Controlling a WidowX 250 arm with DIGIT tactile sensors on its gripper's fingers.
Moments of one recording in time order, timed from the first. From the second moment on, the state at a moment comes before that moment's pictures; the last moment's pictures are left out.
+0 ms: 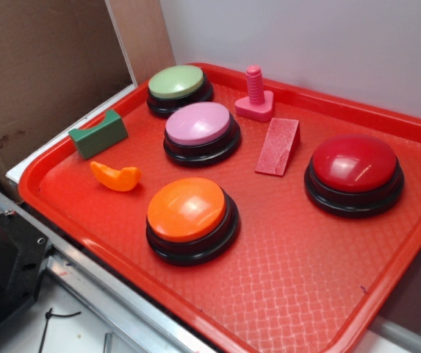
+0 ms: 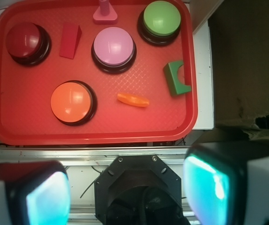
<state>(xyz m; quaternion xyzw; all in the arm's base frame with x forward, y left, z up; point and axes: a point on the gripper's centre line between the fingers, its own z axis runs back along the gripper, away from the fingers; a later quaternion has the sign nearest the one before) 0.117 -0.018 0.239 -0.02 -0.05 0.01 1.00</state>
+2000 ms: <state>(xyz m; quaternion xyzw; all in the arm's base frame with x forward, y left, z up) 0.170 0.000 0.066 0.11 0.17 -0.49 0.85</state>
